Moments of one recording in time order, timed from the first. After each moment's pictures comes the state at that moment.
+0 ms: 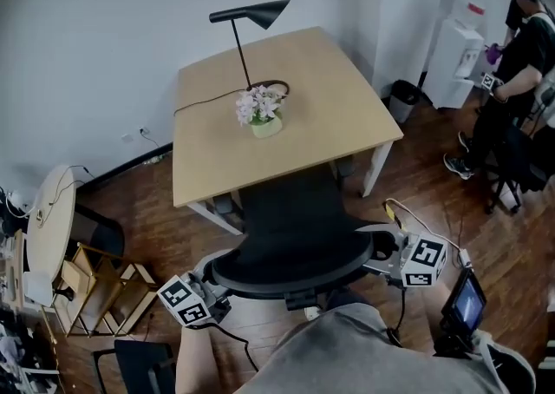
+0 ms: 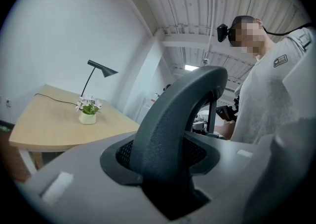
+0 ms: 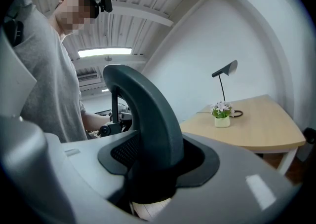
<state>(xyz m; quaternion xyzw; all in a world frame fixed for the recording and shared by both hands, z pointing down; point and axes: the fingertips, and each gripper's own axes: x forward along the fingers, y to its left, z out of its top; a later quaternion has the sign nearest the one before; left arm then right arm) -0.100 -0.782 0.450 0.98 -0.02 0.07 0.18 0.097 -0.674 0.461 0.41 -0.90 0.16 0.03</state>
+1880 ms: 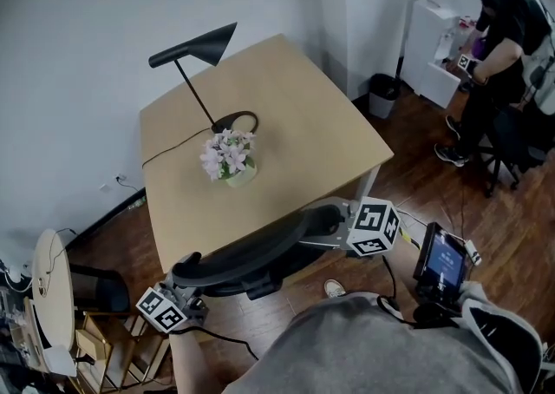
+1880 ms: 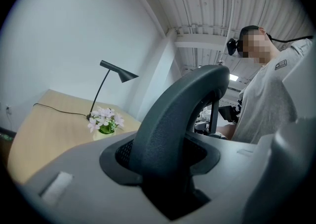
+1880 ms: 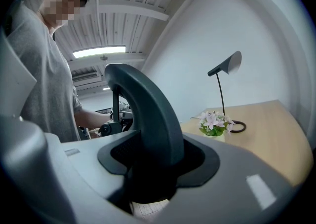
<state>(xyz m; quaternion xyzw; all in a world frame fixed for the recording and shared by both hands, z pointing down) -0.041 -0.982 0.450 0.98 -0.06 0.07 0.17 0.159 -0.884 0.459 0.38 -0.91 0.15 0.04</state>
